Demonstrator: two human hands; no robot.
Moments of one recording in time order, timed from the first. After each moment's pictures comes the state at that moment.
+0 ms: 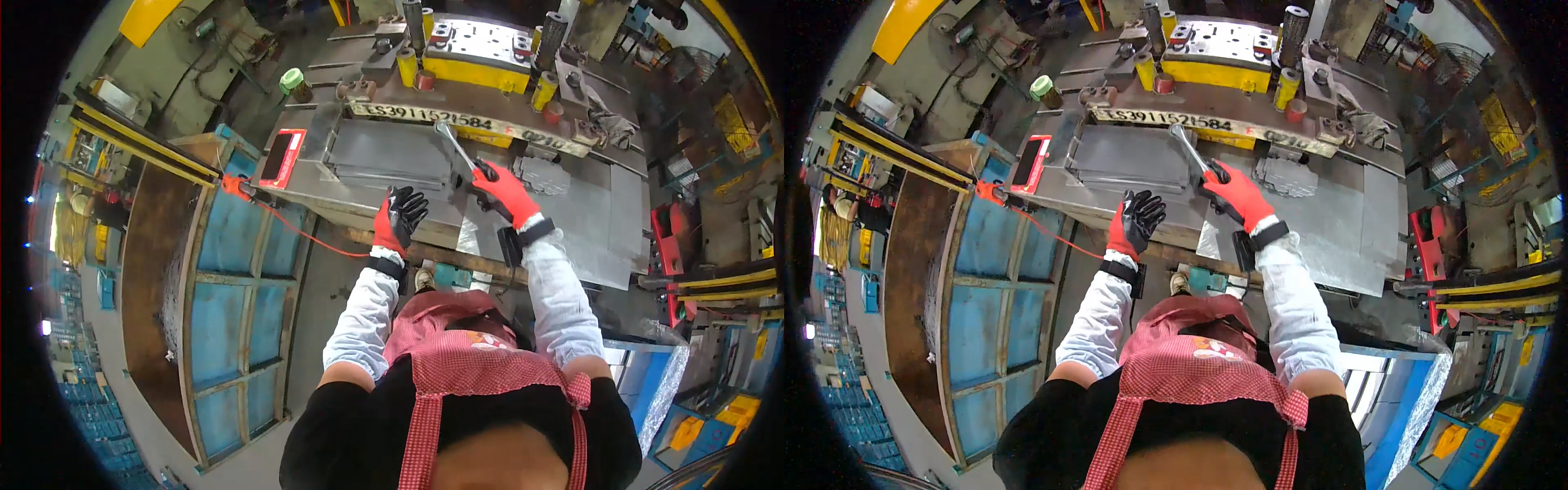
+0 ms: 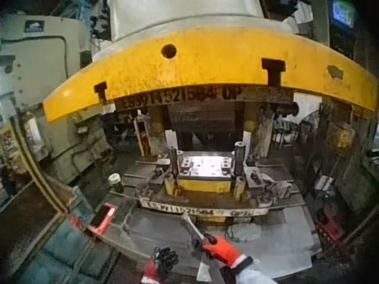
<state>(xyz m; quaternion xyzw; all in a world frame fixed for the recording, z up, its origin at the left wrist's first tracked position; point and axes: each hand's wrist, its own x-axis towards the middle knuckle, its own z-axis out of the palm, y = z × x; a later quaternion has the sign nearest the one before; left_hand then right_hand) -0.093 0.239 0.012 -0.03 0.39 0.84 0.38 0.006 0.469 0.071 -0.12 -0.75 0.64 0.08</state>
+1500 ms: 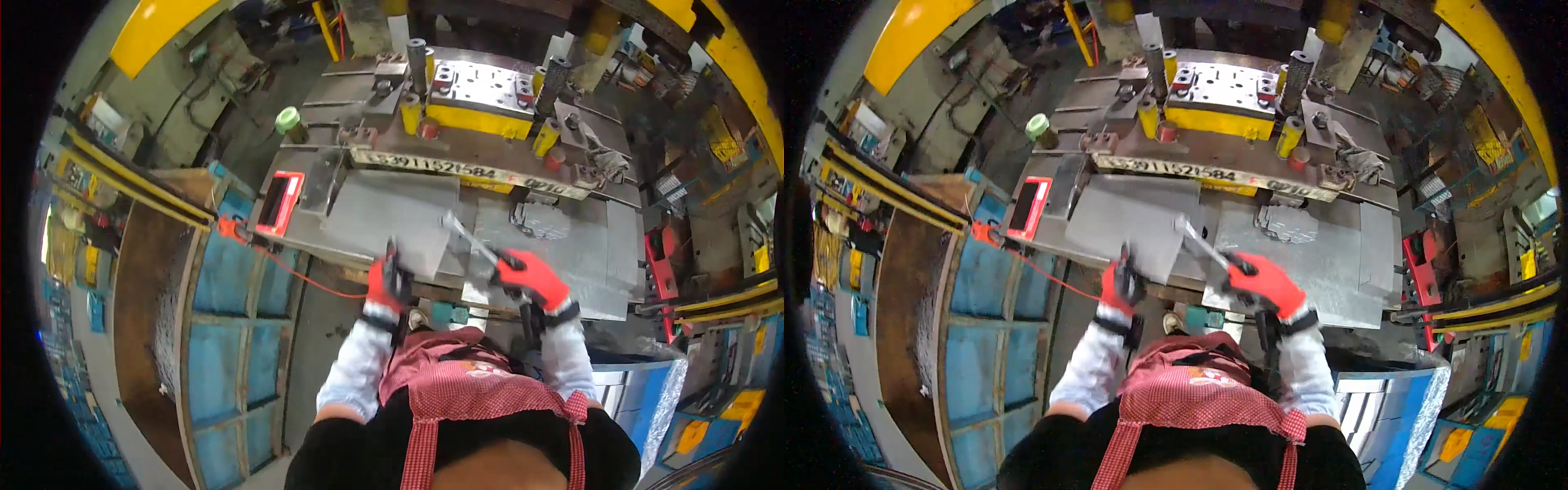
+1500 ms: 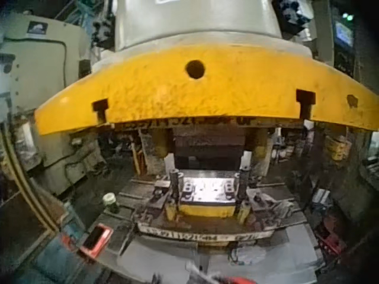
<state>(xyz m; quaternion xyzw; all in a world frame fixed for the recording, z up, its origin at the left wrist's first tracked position) -0.093 0.217 0.036 -0.08 0.42 0.85 0.31 0.070 0.443 0.142 -0.15 -0.69 0.71 -0.09</state>
